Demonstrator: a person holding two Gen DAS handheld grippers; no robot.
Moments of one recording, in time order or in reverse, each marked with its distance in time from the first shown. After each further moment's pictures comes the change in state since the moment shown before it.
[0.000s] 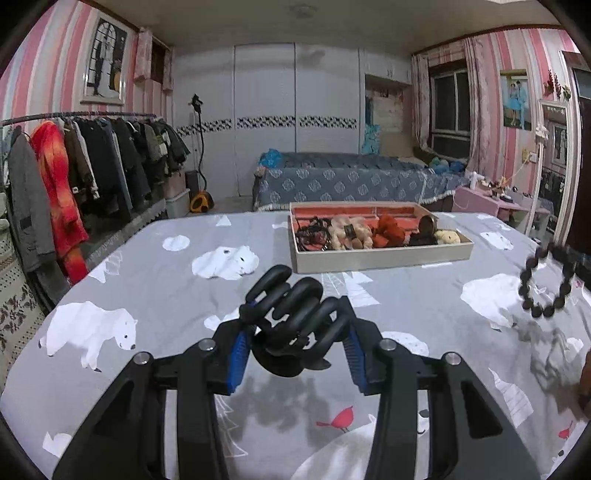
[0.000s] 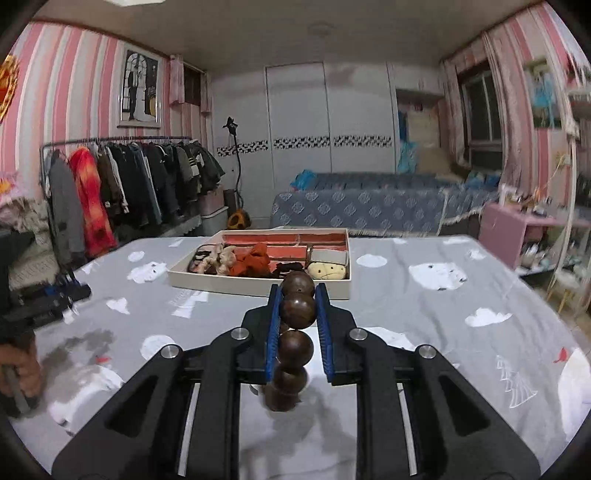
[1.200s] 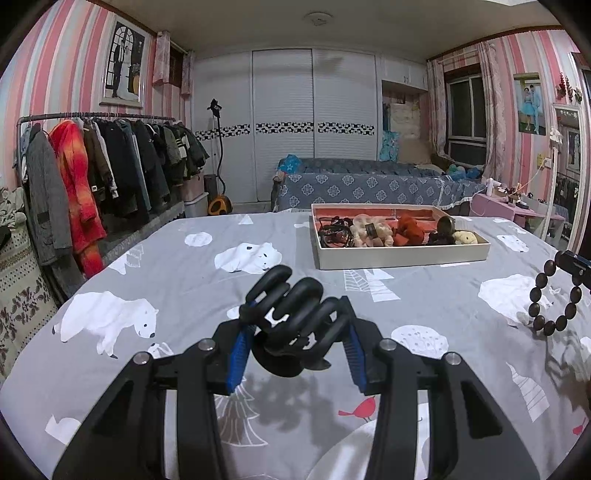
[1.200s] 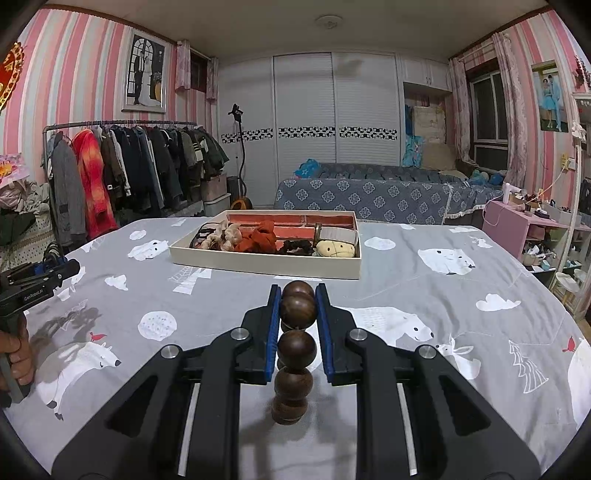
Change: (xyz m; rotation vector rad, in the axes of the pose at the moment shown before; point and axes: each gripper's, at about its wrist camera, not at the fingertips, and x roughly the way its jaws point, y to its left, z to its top) left arm -0.007 0.008 -0.013 -0.025 -0.021 0.067; right arm 0.007 0.009 -0.013 -0.016 0.044 0.007
